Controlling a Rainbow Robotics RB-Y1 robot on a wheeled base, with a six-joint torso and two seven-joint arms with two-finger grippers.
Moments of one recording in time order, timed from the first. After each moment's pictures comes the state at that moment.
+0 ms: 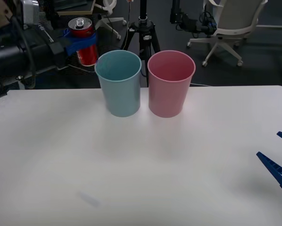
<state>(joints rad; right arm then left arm) 0.35 -0.40 -0.52 -1.66 0.96 -1.22 0.00 -0.55 1.01 -0.31 -1.67 -0.84 -0.51 0.35</state>
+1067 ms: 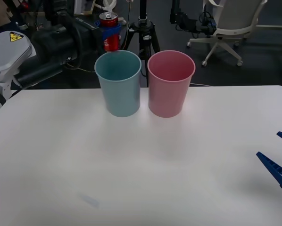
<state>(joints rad) 0.35 -0.40 -0.52 -1.66 0.96 -1.22 0.00 -0.88 0.66 -0.41 -1.13 -1.02 -0.50 0.34</state>
